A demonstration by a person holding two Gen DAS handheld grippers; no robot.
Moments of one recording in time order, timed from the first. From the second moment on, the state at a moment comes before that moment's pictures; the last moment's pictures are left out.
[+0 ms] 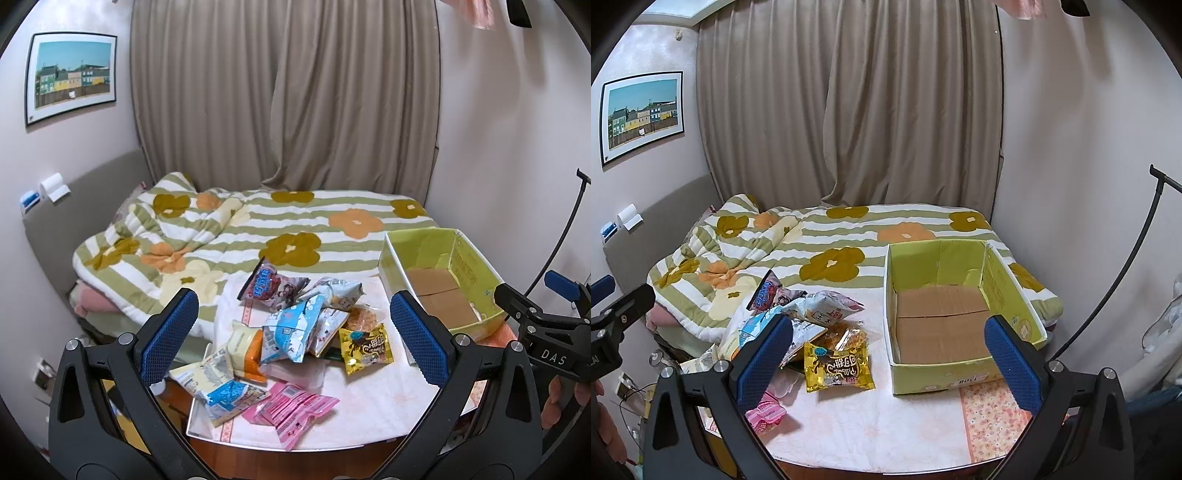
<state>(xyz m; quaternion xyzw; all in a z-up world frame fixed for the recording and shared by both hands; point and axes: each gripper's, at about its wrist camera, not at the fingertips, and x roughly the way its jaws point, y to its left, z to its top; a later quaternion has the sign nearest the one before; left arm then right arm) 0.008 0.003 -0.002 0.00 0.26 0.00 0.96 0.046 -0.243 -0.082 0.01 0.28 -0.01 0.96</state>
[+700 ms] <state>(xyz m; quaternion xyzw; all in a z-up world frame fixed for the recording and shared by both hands) 0.006 0.005 -0.001 0.00 0.26 -0.01 0.96 0.046 -0.241 -0.084 0.01 0.28 -0.01 0.96</state>
